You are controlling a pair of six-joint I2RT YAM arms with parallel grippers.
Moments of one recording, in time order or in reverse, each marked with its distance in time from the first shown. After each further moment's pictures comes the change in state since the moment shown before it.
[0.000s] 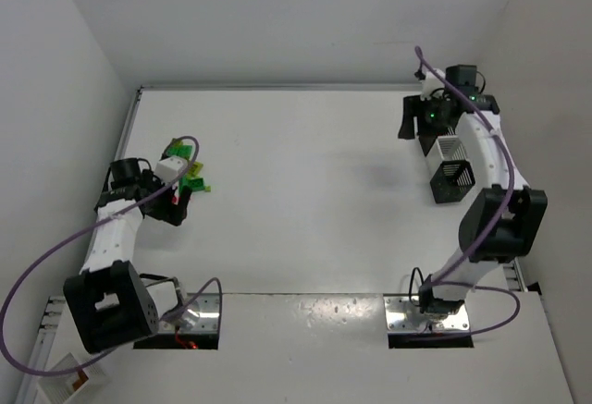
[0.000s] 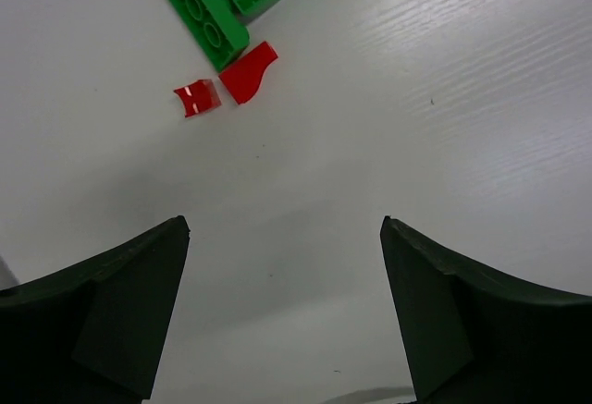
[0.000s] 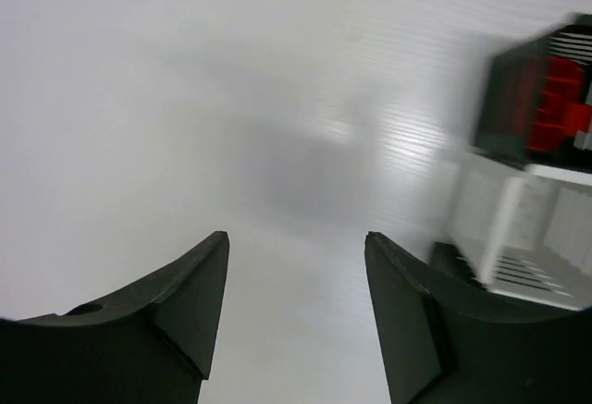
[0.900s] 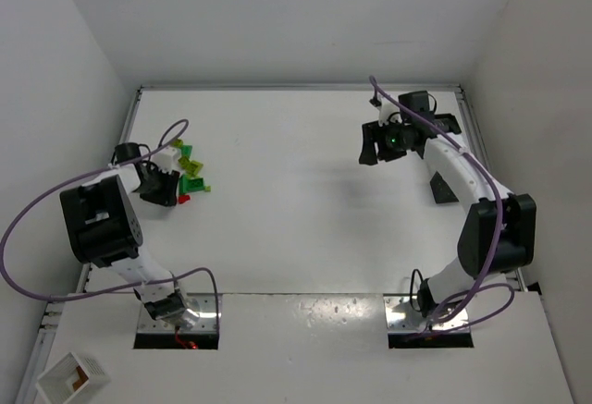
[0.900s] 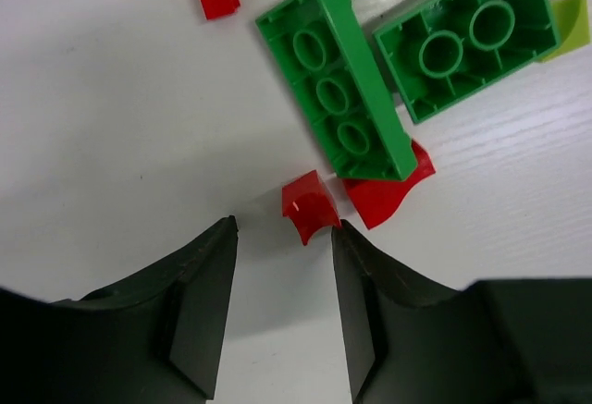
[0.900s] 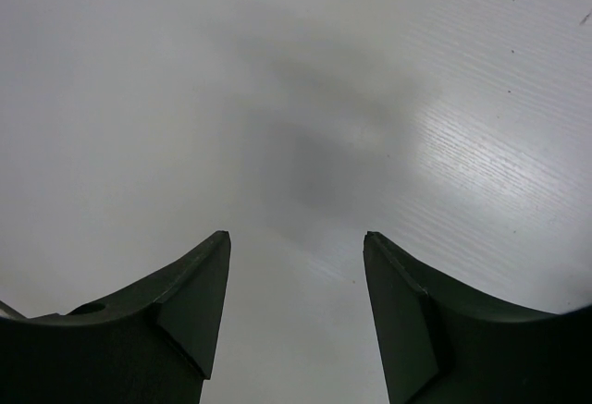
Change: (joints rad) left arm 0.051 0.560 0.196 0.185 -0.032 -0.023; right arm 0.286 -0.159 -0.321 0.186 -0.062 0.106
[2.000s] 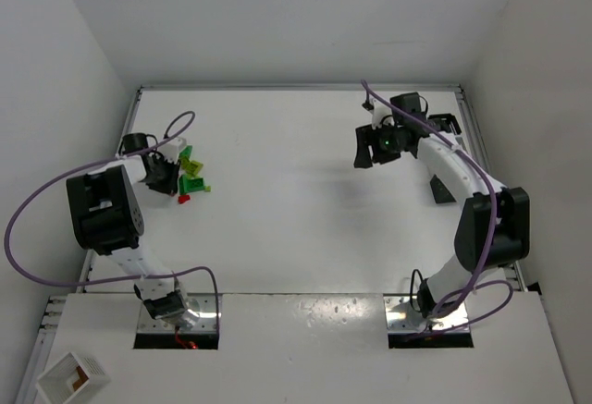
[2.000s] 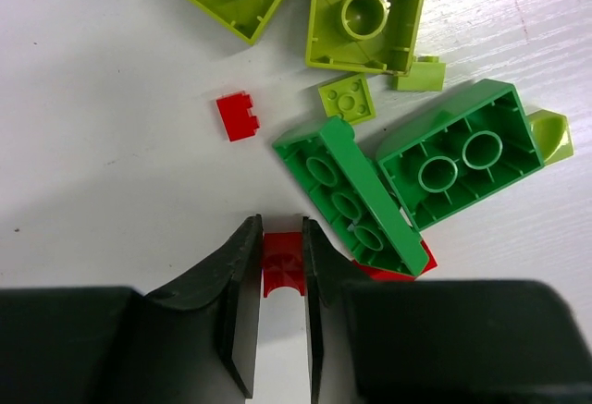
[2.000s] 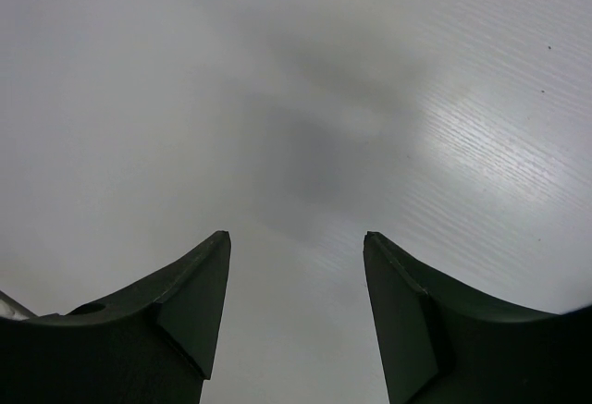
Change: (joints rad) left arm -0.064 0.101 0.095 0.061 -0.005 -0.043; right arm 0.027 0.043 0.004 -0.003 0.004 0.000
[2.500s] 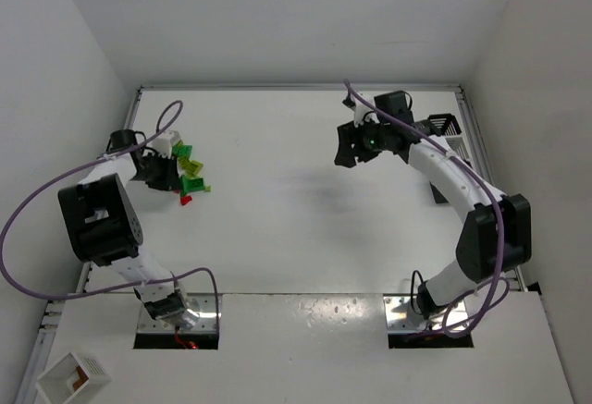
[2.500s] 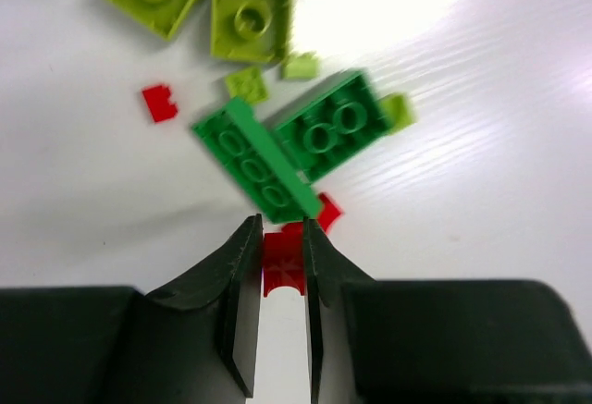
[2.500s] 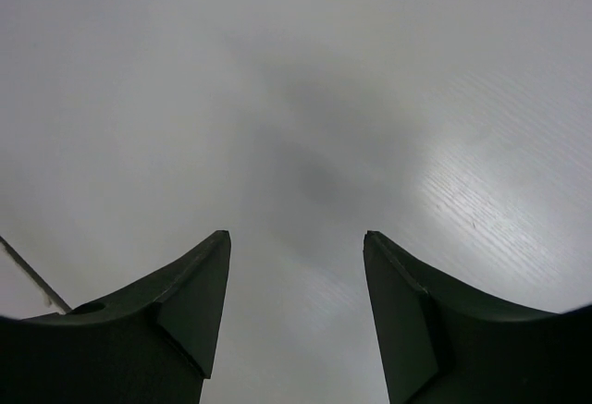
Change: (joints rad) left arm 0.050 -0.067 0.040 -0.174 0.200 -0.032; right arm 0.117 -0.036 0.020 0.054 -0.052 0.005
